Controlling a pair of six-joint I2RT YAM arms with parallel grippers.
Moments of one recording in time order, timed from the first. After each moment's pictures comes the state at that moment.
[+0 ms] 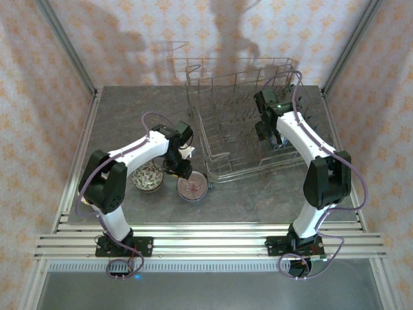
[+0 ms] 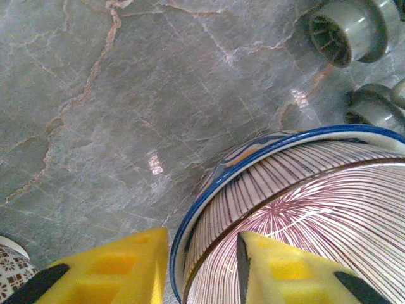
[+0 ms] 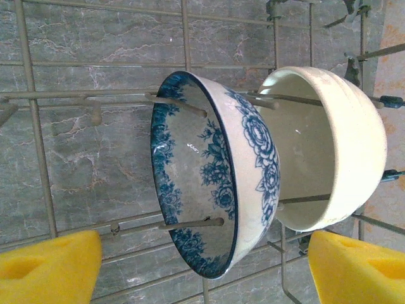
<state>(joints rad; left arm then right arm) -0.48 1.76 1.28 -1.08 0.21 -0.18 0.30 1.73 1.51 -0.97 0.43 -0.01</state>
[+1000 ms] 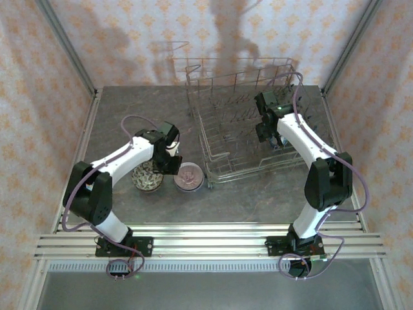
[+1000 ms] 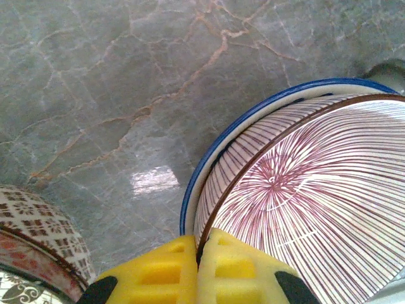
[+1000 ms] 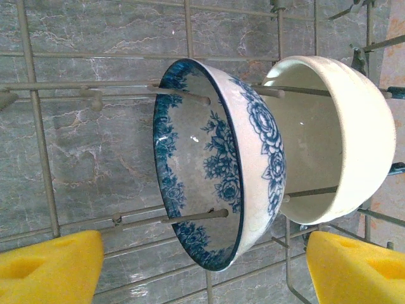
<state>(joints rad) -0.39 1.60 1.13 -0.95 0.18 -0.37 0.30 1.71 1.48 -0.96 0.42 0.00</state>
